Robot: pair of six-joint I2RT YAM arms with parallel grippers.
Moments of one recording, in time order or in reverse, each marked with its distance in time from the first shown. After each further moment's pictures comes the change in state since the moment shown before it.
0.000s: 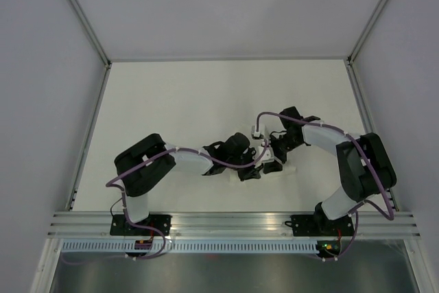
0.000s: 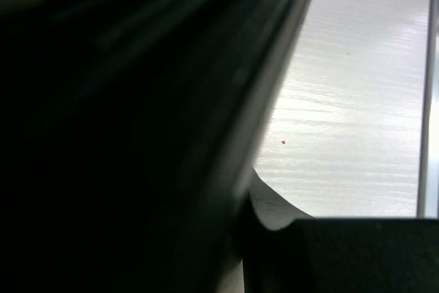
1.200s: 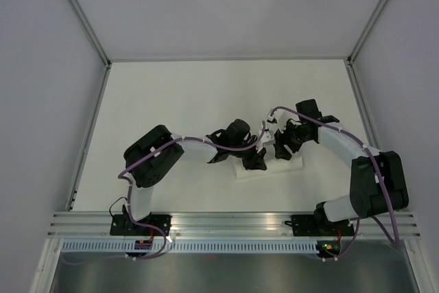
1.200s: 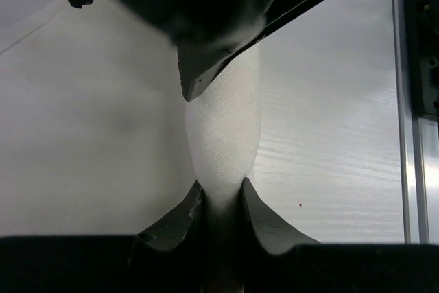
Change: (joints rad) left arm 0.100 0.111 0.132 0.013 0.230 -0.119; right arm -0.137 -0.190 -0.013 0.091 0.284 0.253
